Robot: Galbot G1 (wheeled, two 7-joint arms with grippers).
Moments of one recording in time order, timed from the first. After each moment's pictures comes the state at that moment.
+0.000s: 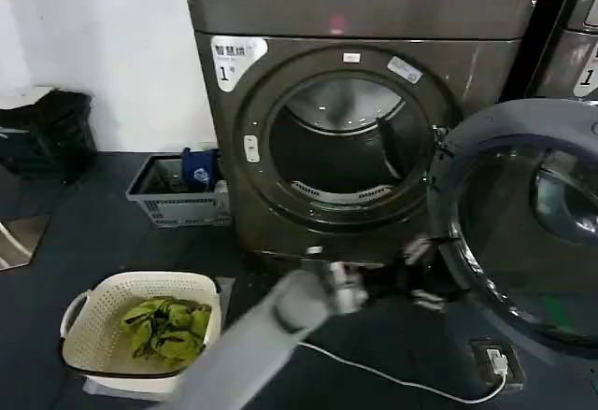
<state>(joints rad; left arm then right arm) 0.58 -1.37 0.27 -1.58 0.03 -0.30 0.53 -1.65 1.15 2.13 1.43 0.14 0.07 0.11</state>
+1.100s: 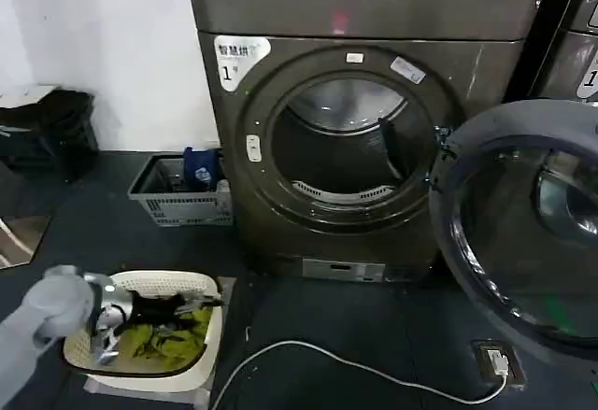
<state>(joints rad) 1.01 -0.48 -0.29 -1.79 0.84 -0.83 0.56 -1.59 1.15 2.00 1.49 0.31 0.03 0.08</state>
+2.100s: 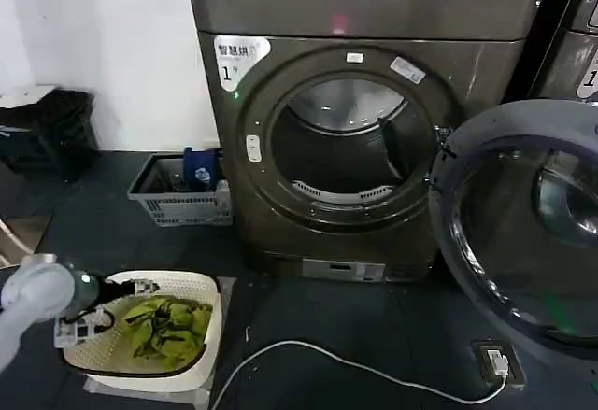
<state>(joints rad) 0.98 -0.45 -0.32 -1.71 1.47 -0.82 0.51 -1.58 1.18 1.97 1.46 0.30 0.08 0.07</state>
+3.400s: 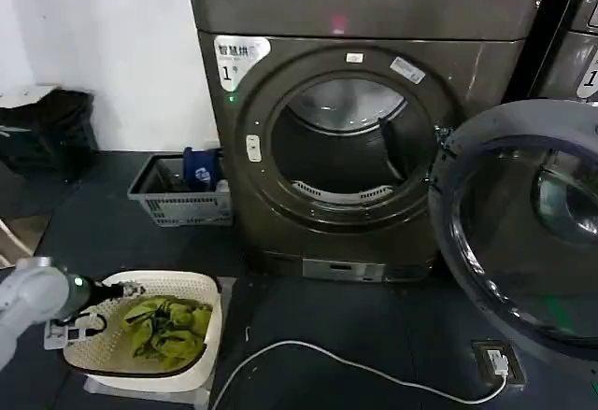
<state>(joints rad) 0.99 -0.44 -0.31 -1.67 1.56 -0.82 0.48 -1.57 1.20 1.95 1.44 0.28 0.12 0.06</state>
